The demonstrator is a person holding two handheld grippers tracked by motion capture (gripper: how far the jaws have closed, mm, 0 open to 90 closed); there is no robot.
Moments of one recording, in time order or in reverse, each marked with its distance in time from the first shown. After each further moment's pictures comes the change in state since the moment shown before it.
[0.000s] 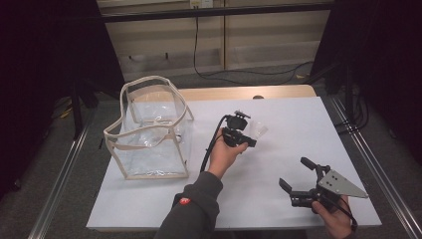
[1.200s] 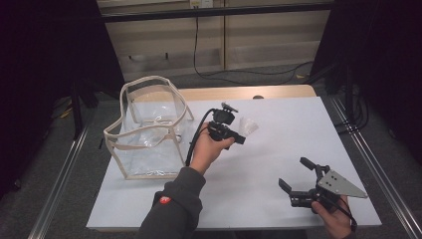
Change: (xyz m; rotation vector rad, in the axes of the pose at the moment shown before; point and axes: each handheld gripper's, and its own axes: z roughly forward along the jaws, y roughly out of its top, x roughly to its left) left arm 0.015 0.004 -0.048 0.046 -0.034 0.019; right arm 0.001 0.000 0.000 0.002 0.000 -0.005
